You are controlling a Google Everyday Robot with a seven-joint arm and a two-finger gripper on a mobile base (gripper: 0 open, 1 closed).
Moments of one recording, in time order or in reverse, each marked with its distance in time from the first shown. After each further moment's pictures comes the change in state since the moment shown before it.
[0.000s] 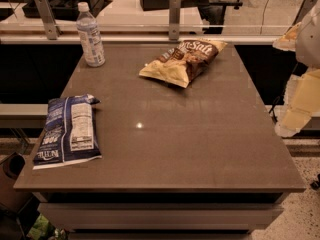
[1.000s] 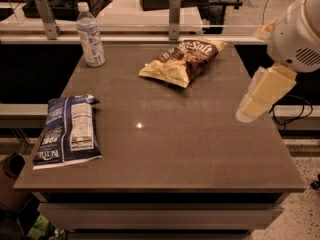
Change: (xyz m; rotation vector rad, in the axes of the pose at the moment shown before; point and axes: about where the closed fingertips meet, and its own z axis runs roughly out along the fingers) arm -0.043 -0.020 0.016 0.102 -0.162 0.072
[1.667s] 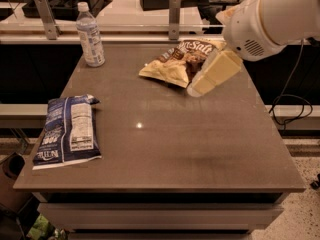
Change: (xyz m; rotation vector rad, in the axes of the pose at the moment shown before) arm -0.084 -0.029 0.036 0.082 -0.299 0.024
